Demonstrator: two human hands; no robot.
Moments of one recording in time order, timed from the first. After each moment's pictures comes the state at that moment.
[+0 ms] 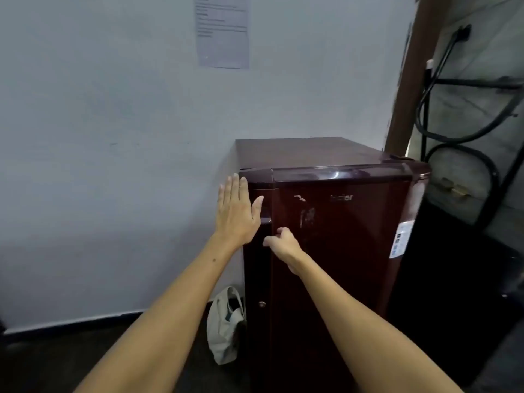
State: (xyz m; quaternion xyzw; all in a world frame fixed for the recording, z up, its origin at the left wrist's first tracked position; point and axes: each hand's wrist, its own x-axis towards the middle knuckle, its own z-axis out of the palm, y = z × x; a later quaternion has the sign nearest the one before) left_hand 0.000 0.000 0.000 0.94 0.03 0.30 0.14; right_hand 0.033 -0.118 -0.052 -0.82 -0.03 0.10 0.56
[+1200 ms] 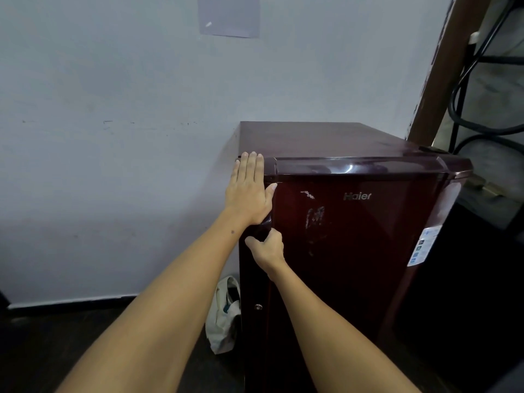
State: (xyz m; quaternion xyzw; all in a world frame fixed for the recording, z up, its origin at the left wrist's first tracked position) left_hand 0.088 -0.003 -0.007 0.96 0.02 0.28 0.01; right_hand 0.069 -0.081 -0.093 -0.78 -0.05 0.06 0.63
